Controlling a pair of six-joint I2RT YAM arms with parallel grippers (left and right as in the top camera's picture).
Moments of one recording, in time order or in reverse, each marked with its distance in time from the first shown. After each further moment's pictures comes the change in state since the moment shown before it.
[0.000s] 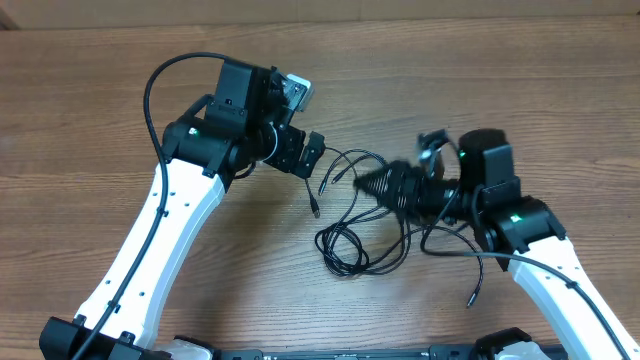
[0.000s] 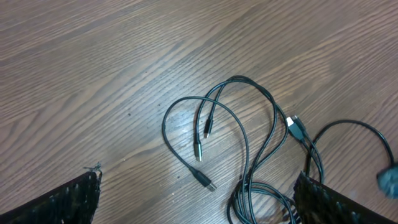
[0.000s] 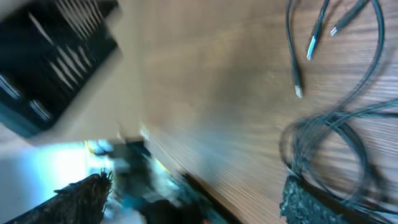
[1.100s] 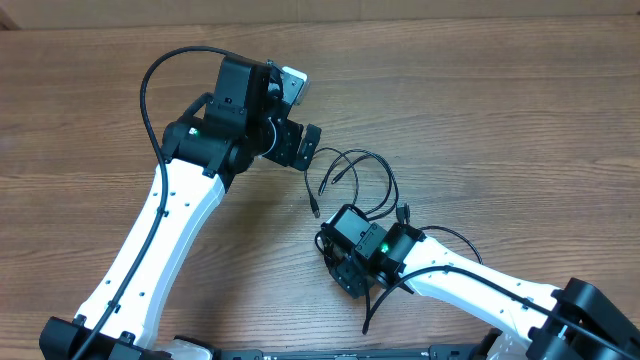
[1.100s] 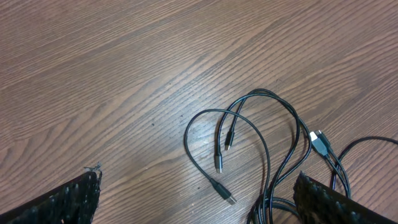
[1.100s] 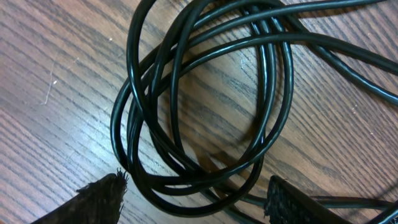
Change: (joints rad) left arm 0.000 0.000 0.000 0.043 -0.082 -0.003; right arm 0.605 0.349 0.000 -0.200 0.810 -0.583
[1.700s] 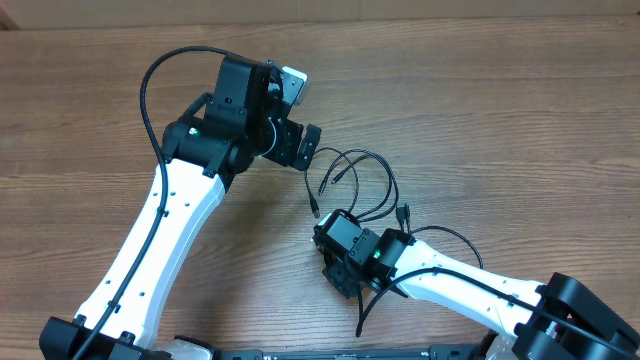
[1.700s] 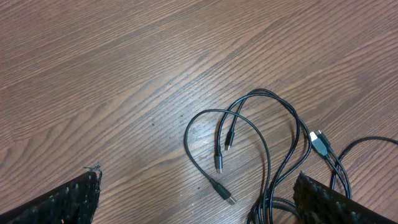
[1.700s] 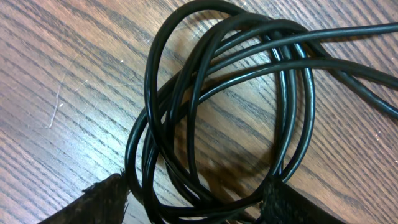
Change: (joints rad) left arm 0.000 0.000 0.000 0.000 0.000 0.000; right arm 0.037 0.039 -0.019 0.098 0.021 0.032
